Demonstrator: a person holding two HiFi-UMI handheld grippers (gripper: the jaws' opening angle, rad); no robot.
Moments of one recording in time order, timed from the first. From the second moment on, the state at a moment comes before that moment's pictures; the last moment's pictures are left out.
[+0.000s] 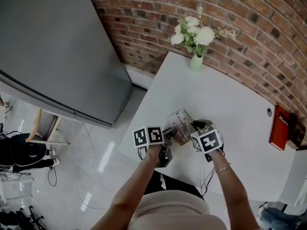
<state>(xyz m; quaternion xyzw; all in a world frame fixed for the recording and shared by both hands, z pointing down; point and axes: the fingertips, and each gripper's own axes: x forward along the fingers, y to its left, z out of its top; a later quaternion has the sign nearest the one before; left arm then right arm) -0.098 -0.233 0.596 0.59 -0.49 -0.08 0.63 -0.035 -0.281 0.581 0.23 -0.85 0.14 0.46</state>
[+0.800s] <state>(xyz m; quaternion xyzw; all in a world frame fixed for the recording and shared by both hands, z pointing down) -0.068 -0.241 0.546 0.74 -0.48 0.08 0.46 0.011 -0.265 0.552 0.38 -0.86 0.13 0.33</state>
